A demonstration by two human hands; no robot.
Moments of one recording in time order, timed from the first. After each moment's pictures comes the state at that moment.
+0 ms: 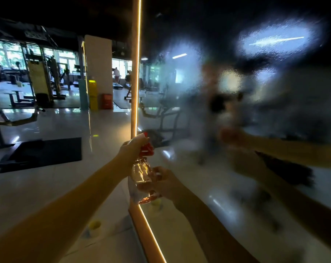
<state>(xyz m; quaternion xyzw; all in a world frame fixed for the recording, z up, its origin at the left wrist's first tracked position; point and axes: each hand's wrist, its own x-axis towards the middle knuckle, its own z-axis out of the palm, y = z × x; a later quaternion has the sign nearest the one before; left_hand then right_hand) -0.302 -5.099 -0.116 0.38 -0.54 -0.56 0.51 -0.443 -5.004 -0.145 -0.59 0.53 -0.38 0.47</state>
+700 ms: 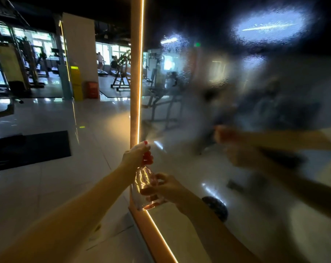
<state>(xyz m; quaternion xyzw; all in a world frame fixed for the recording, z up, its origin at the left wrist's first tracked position) -0.254 -5.230 -0.169 0.39 -0.46 -0.63 0.49 -0.383 -5.117 -0.185 -0.54 0.58 -0.35 0.49</state>
